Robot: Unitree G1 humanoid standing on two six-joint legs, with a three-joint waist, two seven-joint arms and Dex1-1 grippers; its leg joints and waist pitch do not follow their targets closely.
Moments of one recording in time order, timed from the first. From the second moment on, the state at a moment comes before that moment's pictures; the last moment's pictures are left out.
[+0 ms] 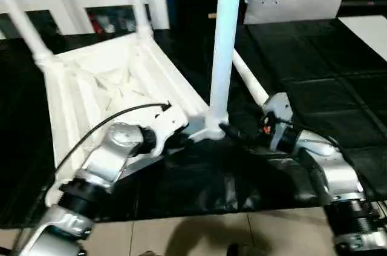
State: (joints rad) left arm -0.50 0.43 -0.33 0.27 0.02 0.34 -1.02; right arm -0.39 -0.39 0.10 0.28 0.18 0.14 1.00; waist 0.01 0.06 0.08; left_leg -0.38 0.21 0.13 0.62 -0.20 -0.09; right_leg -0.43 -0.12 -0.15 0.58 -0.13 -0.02
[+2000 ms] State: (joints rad) left arm -0.50 0.56 -0.42 0.27 0.00 0.17 -1.31; right arm -0.51 -0.41 0.28 0.39 0.19 0.22 1.32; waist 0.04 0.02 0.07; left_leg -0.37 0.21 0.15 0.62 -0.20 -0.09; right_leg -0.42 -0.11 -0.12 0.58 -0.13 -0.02
